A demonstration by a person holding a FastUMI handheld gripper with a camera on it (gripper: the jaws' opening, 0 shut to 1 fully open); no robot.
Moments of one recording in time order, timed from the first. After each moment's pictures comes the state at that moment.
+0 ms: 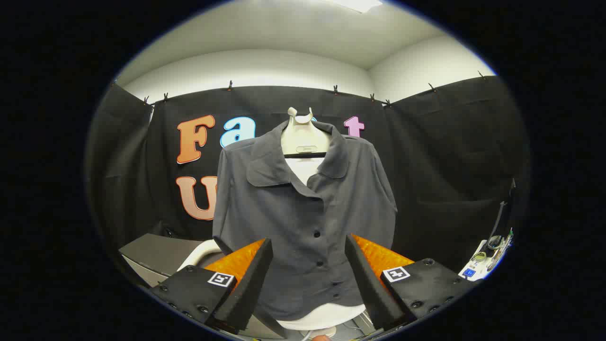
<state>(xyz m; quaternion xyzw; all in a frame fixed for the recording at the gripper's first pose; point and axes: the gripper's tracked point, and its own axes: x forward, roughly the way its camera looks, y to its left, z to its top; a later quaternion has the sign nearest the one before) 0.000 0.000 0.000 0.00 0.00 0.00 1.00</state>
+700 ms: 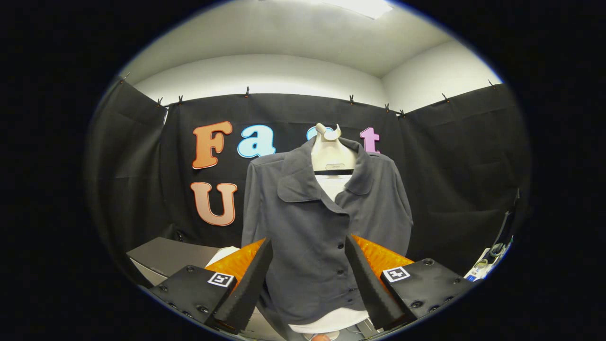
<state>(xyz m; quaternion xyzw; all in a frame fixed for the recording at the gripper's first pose) -0.013 0.056 0.030 -0.02 -0.02 0.04 1.00</state>
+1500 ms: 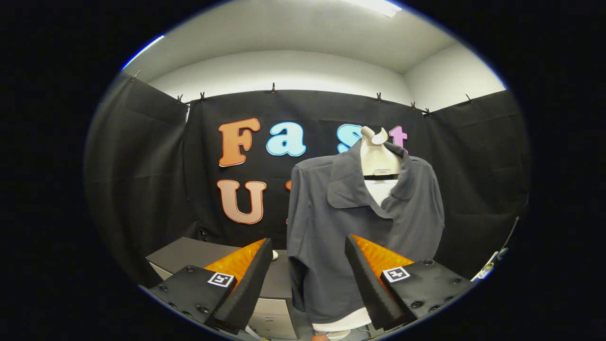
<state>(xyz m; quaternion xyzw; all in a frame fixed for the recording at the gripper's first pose) -0.011 0.150 0.039 -0.03 0.01 0.11 0.99</state>
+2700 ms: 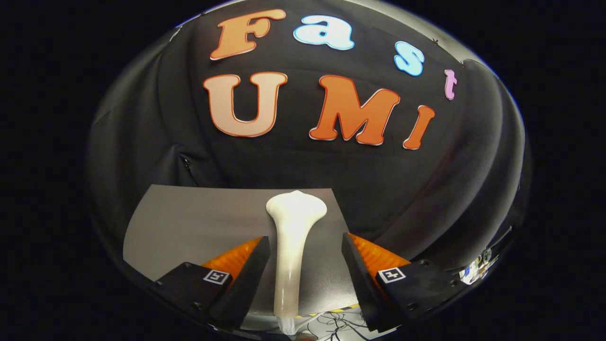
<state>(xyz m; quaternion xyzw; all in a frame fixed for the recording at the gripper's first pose) 0.183 0.327 -0.169 -0.10 0.33 0.03 0.94</state>
